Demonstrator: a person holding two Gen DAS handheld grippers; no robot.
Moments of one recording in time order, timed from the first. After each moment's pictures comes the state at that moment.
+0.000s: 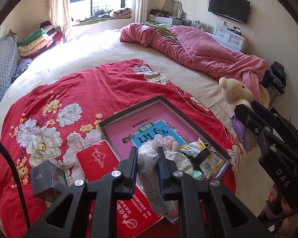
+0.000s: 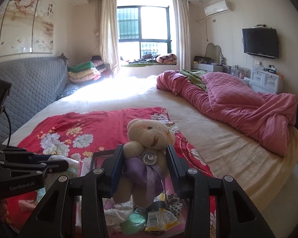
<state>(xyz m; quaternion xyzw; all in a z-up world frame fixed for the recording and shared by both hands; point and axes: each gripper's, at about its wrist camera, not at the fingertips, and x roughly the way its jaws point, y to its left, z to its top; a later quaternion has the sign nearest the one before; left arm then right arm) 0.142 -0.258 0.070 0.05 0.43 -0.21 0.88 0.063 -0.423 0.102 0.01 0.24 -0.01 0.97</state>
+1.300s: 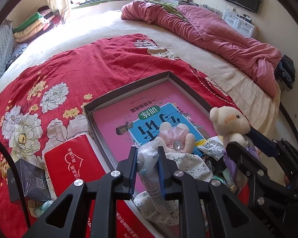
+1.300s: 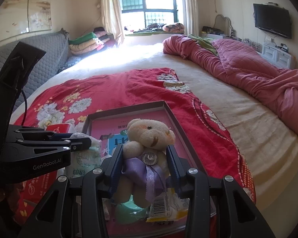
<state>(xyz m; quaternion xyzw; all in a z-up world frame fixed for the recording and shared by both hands) 0.194 -0.280 -0.002 0.06 0.48 -0.19 0.85 0.106 -0.422 0.018 0.02 0.35 0.02 0.94</state>
